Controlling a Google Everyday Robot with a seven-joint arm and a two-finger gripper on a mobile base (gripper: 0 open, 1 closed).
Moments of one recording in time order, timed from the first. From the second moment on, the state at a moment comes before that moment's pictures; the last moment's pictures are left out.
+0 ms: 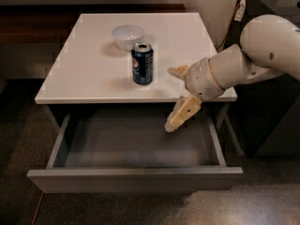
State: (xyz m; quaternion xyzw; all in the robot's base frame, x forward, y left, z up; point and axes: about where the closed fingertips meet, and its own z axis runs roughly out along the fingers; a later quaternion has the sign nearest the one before) arm 0.527 -0.062 0.850 -0.63 0.66 0.22 0.35
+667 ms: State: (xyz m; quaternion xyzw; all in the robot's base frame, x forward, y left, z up) arm 0.590 -0.057 0.861 -0.58 0.68 0.24 0.38
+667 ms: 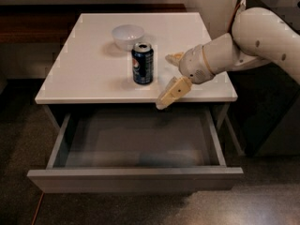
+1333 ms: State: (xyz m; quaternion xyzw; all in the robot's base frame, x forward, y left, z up) arm 0.643 -0.030 0.875 -0.55 0.69 0.25 0.41
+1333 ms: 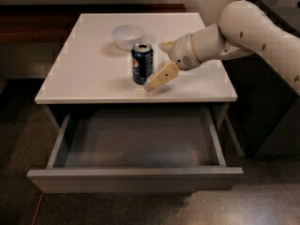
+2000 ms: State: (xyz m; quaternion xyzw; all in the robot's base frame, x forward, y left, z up) arm 0.666 -0.011 0.891 -0.53 0.68 0.27 0.42
